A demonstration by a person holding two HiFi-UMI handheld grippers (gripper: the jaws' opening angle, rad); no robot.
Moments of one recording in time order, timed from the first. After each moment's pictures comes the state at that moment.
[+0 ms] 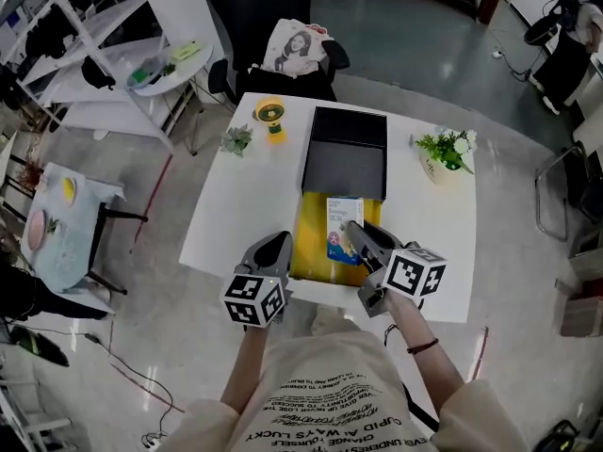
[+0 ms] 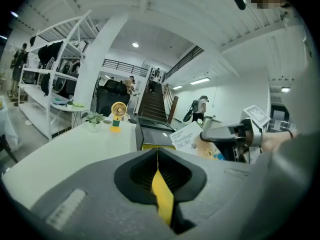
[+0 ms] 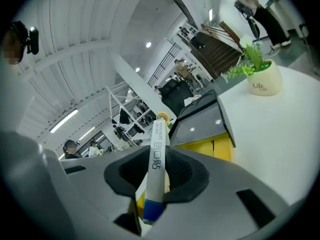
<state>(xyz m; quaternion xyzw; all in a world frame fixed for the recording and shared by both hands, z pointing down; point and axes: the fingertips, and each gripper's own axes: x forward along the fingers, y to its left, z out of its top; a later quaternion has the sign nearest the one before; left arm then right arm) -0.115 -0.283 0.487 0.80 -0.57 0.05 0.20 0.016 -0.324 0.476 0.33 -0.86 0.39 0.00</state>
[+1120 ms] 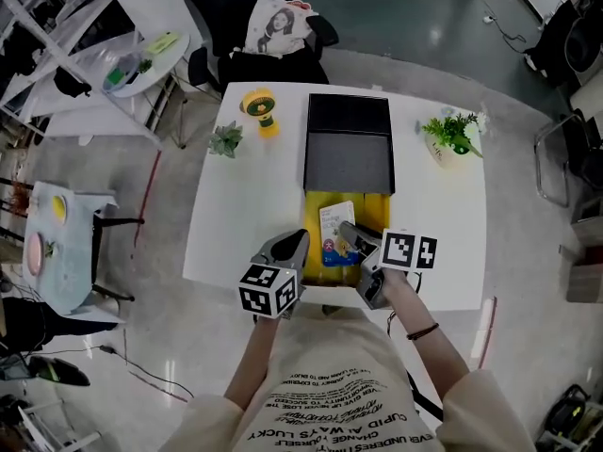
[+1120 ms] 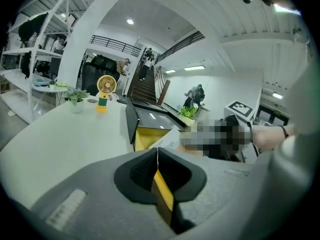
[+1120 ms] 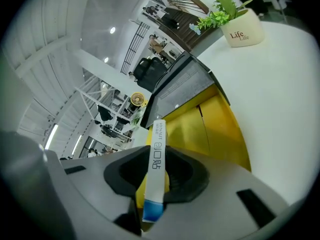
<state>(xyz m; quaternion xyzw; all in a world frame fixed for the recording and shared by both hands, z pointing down) -0.100 -0.317 0.536 0.82 -0.48 0.11 0.27 -0.013 -0.342 0.552 0.34 -0.76 0.54 0.07</state>
